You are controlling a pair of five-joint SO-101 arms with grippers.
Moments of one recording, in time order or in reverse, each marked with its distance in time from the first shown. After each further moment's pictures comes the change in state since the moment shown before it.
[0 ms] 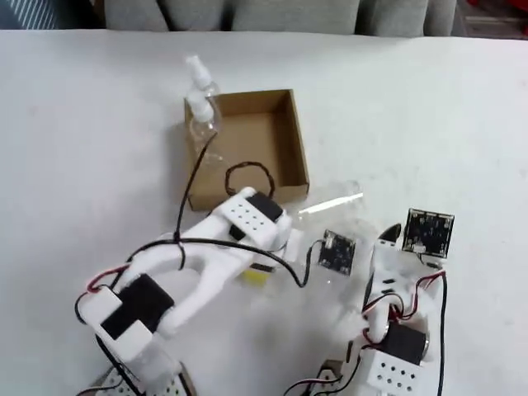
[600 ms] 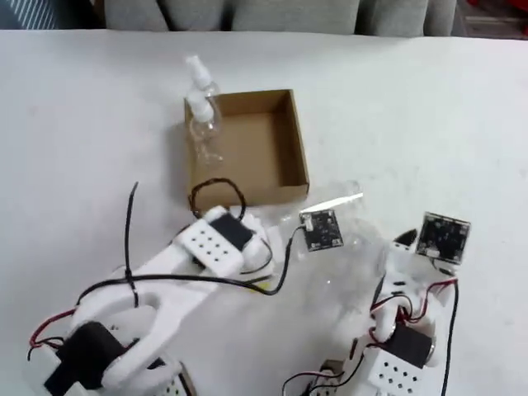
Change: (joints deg) left arm 0.0 -23.1 17.2 -3.3 27.5; right arm 7.2 0.0 -0.9 0.1 0.1
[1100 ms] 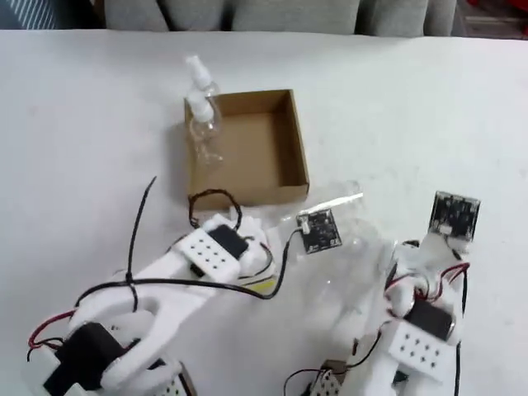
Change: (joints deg) left arm 0.0 -0.4 6.3 -12.6 1.5; right arm 0.4 32.0 -17.5 3.3 2.4
